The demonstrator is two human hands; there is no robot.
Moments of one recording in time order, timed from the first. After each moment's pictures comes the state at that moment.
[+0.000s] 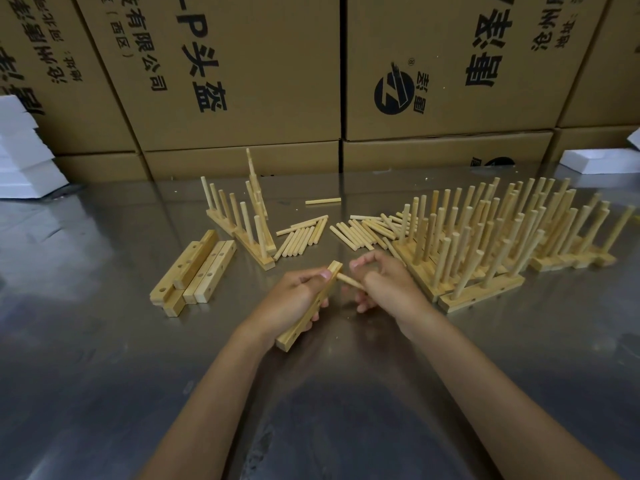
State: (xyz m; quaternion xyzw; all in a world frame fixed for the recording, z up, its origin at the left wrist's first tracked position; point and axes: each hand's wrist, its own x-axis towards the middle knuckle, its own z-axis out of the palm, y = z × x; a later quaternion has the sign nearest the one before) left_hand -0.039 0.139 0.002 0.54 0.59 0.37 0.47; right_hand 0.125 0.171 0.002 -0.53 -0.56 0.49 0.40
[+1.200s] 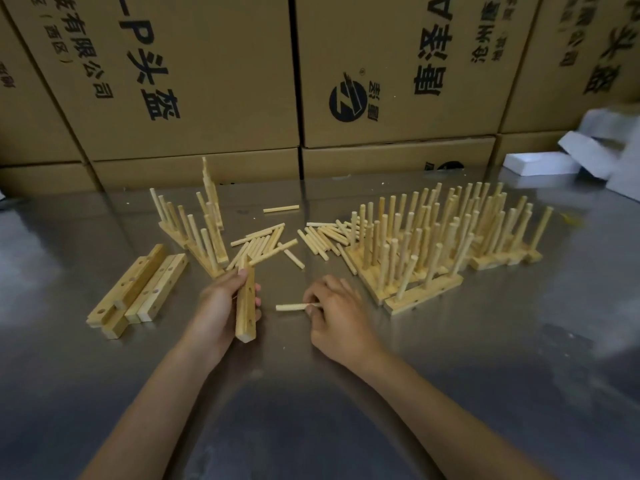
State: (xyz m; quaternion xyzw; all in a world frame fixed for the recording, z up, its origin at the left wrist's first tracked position) left_hand -0.031 0.141 0.008 0.32 0.53 0.58 0.53; right_hand 0.143 0.155 -0.034 -0.50 -0.80 0.12 0.31
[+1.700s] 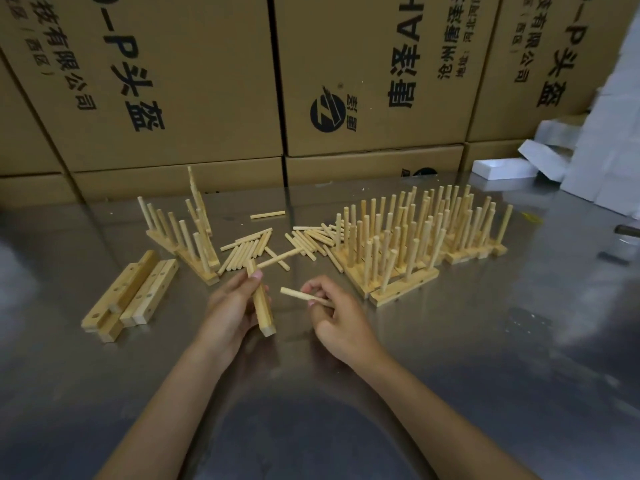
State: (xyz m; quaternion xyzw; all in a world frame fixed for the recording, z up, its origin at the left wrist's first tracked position) left_hand -0.016 0.138 -0.004 0.34 0.49 0.60 0.54; right_hand 0.153 0.121 -0.026 -0.46 -0.68 0.31 0.47
